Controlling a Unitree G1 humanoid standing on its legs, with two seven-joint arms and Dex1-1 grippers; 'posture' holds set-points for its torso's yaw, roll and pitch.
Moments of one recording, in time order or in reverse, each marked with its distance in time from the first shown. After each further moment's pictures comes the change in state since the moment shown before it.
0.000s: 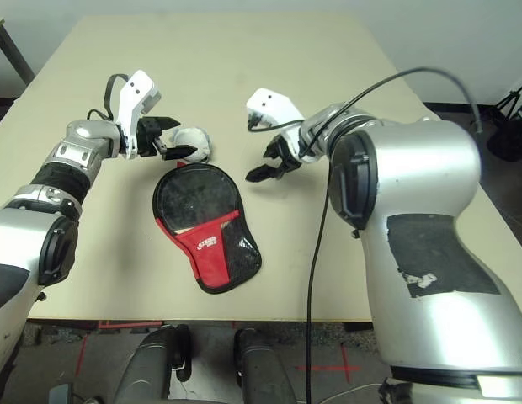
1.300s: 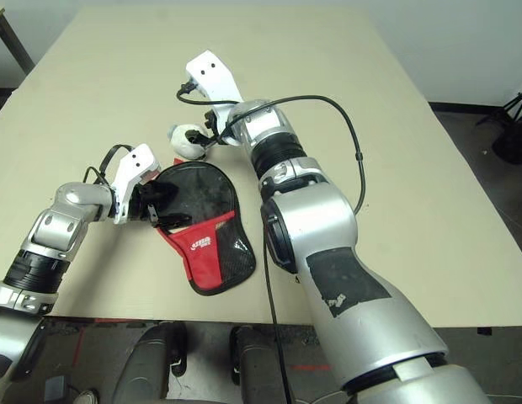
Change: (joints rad) left arm 0.591 0.131 -0.162 -1.020 -0.093 0.525 0.007; right arm 0.267 0.294 0.069 -0.692 0.252 0.315 -0.159
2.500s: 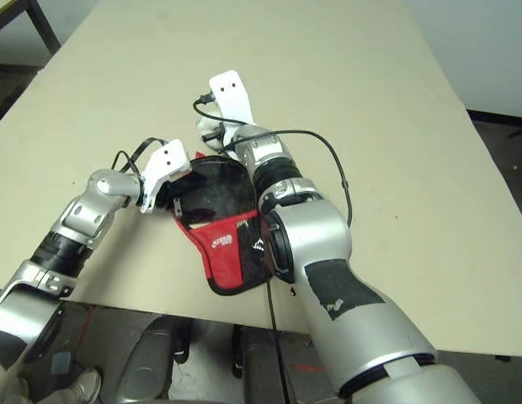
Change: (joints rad) left arm -0.200 -0.131 -0.149 0.361 0.050 -0.260 0.065; right arm 0.127 0.007 -0.134 0.001 0.135 -0.132 -0.372
